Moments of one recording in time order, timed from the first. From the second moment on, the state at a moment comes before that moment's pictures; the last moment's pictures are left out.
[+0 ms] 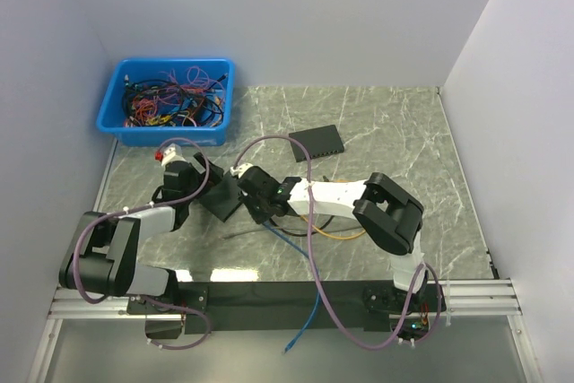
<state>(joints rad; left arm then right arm) -0.16 1.37 0.39 0.45 -0.05 -0.76 1.05 1.95 1.28 -0.30 0.08 0.31</state>
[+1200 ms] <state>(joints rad) -0.16 1.32 0.24 0.64 0.04 -0.86 1.08 2.00 1.37 -0.35 0.02 0.42</state>
